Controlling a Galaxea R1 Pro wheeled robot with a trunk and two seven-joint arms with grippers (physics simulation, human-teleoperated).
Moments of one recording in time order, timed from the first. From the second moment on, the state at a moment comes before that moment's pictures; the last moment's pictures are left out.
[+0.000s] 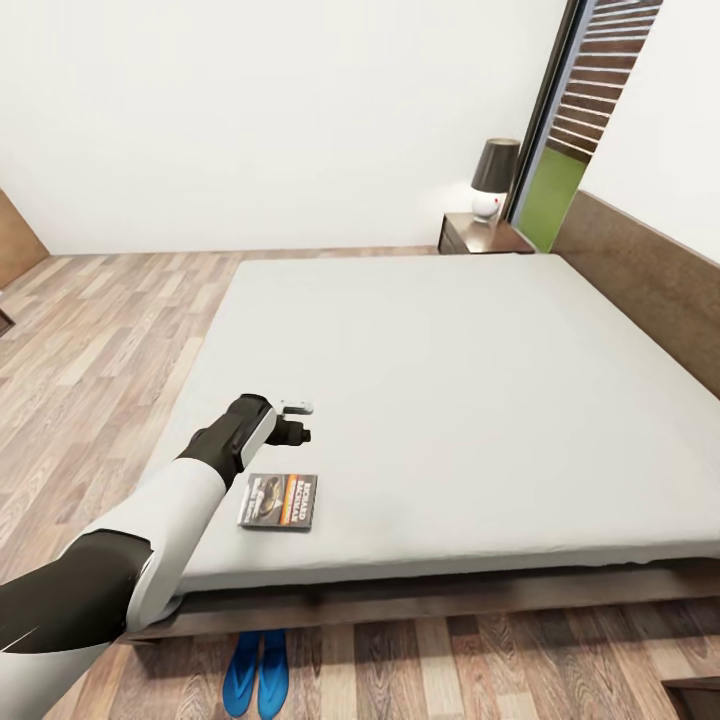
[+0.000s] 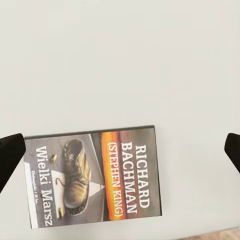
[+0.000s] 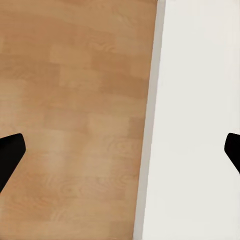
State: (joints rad) left arm -1.15 -0.07 -0.19 -0.49 0.16 0.80 0.05; right arm 0.28 -0.11 -0.01 0.04 0.29 0.30 0.01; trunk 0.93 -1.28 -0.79
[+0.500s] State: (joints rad) left arm -1.15 -0.07 -0.19 -0.49 0.16 0.80 0.05; right arm 0.28 -0.11 -0.01 0.04 0.29 0.29 0.00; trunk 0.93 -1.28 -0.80
